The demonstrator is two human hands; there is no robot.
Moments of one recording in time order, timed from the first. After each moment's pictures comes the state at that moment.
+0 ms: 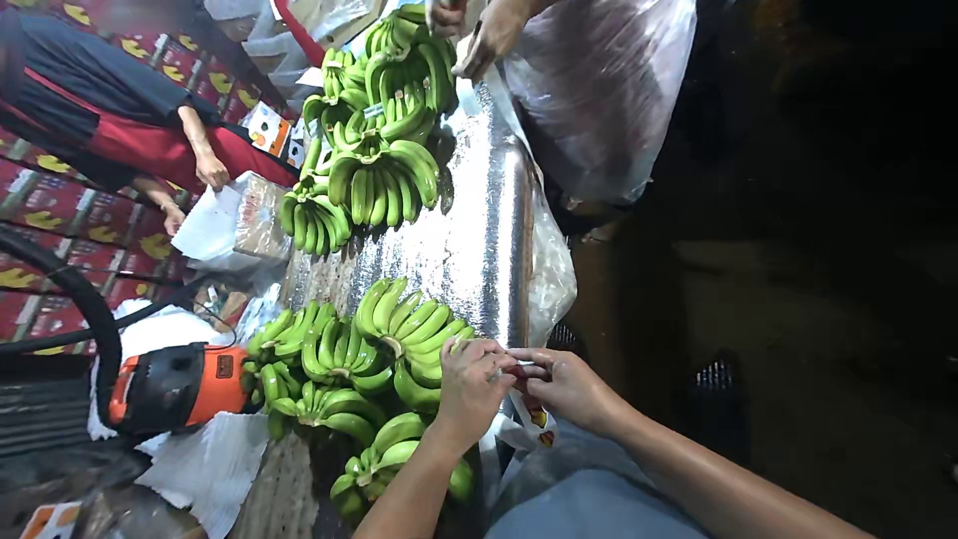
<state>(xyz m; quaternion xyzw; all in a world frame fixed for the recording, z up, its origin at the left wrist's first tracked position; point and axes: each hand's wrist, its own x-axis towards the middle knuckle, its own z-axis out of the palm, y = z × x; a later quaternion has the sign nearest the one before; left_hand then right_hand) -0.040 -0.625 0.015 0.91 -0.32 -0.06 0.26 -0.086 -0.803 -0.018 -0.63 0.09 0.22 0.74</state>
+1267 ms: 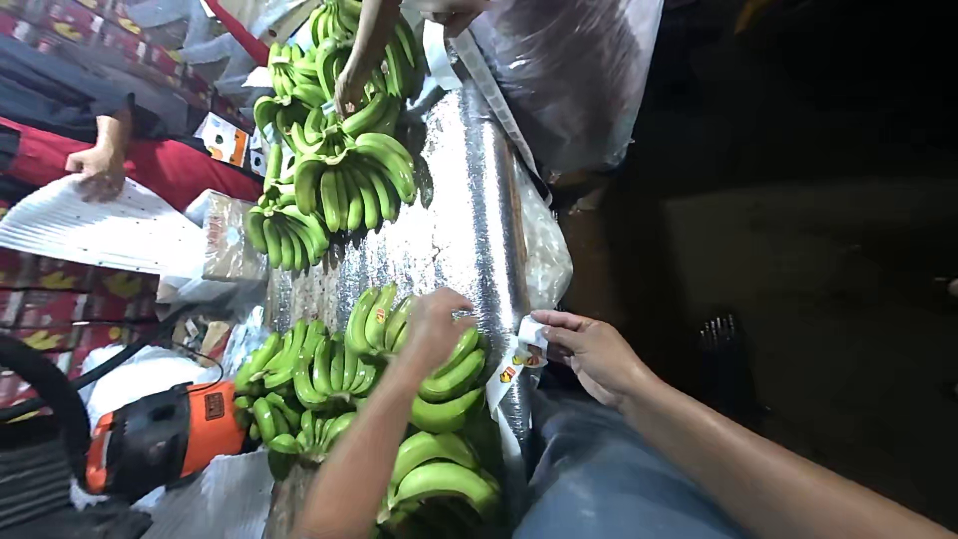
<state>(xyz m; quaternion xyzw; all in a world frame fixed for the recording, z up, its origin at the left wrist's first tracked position) 0.086 -0.616 0.025 0.90 -0.35 -0.24 0.10 -0.057 -0.789 -0.043 -0.38 0.37 0.08 0.84</state>
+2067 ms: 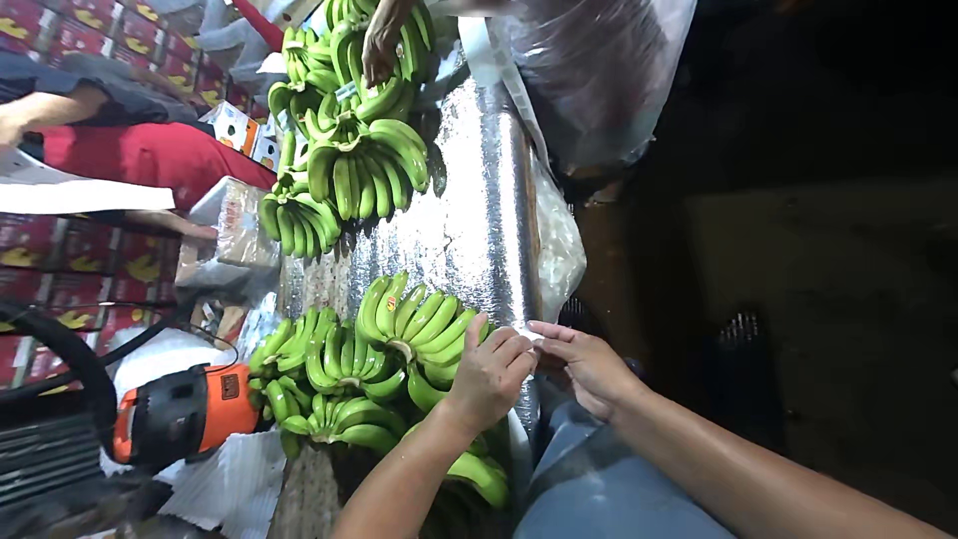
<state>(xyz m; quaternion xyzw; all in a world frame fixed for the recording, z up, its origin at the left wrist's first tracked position) 0.001 -0.606 -0.019 0.81 -0.56 0.05 0.18 -0.061 -0.759 -0.035 -0.30 0.40 0.14 0.85</state>
